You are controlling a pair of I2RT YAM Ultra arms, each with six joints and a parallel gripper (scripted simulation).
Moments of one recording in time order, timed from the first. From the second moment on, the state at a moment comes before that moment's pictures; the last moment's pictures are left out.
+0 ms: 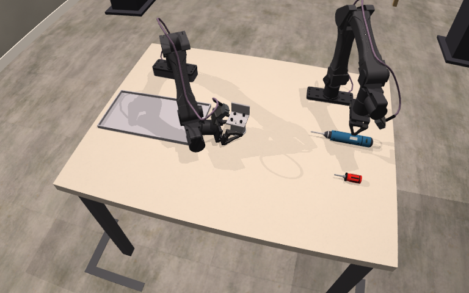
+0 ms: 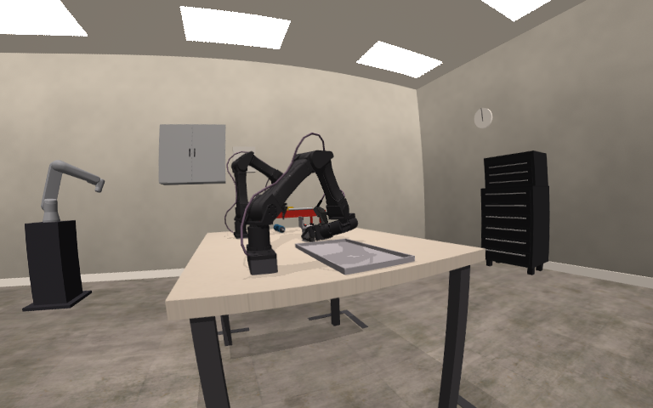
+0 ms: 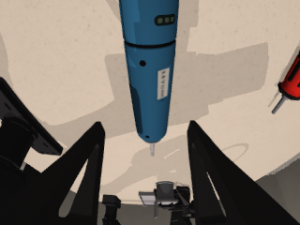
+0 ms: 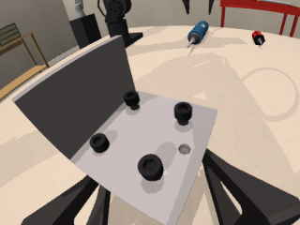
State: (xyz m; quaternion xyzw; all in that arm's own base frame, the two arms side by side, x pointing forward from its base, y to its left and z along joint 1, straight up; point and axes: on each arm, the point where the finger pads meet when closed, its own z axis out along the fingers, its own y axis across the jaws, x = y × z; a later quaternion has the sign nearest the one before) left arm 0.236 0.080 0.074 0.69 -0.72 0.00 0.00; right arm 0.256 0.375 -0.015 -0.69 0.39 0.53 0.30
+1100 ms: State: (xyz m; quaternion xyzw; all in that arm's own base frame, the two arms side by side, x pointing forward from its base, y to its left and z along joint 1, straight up) left arm 0.236 0.080 0.074 0.69 -0.72 0.00 0.00; right arm 0.253 0.373 -0.015 -0.69 0.39 0.53 0.29
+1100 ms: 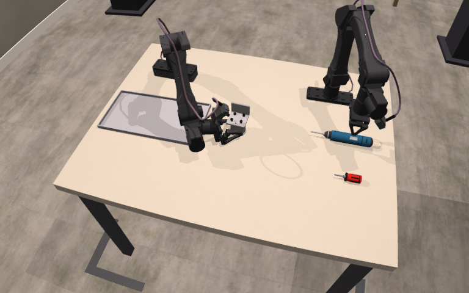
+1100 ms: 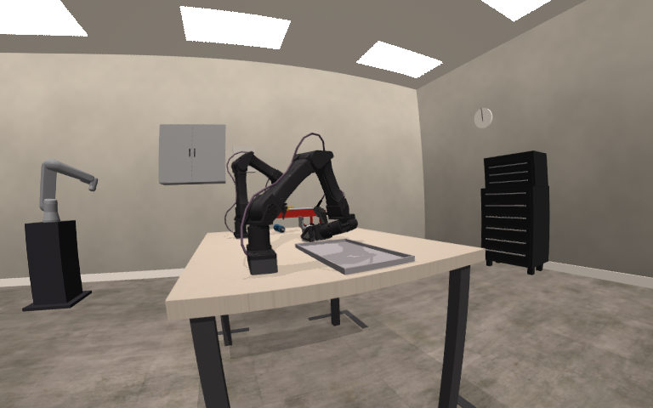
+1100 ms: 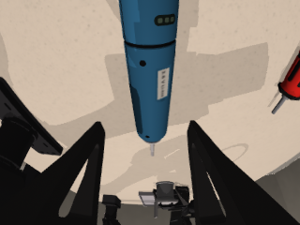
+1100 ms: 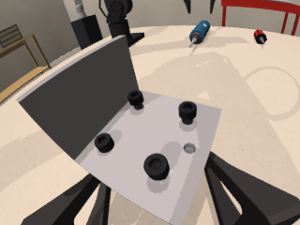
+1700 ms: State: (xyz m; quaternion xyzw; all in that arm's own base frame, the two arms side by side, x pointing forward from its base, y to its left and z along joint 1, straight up) left arm 0.236 0.080 0.074 0.69 -0.72 0.00 0.00; right arm 0.254 0.374 -0.014 -0.69 0.39 0.53 0.29
